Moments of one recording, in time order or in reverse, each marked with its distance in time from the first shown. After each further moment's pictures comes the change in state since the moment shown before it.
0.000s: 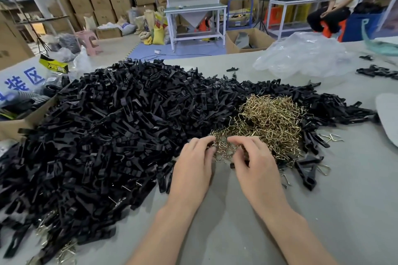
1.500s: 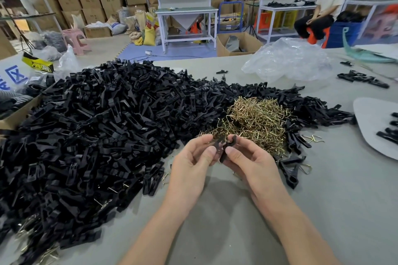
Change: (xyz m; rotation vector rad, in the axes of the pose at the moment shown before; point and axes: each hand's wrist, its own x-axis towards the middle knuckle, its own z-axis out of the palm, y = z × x) left_hand -0.008 0.037 -0.006 -1.014 -0.088 -0.329; right_hand 0.004 0.004 -0.022 1.045 -0.124 0.565
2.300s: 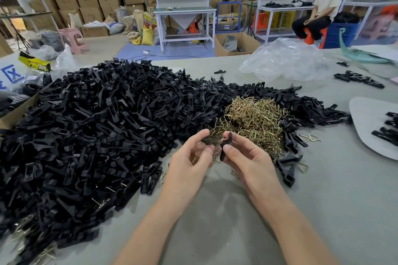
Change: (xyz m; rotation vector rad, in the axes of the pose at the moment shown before) left_hand 0.001 0.000 -0.007 0.219 0.011 0.060; right_hand 0.001 0.000 0.001 -0.074 -0.022 -0.044
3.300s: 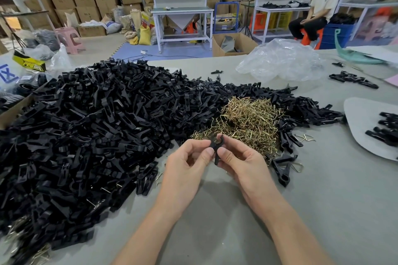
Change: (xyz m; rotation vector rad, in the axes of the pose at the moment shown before) left_hand -0.006 0.003 0.002 -0.002 -0.002 0.017; right_hand 0.000 0.000 0.001 0.026 -0.047 0.020
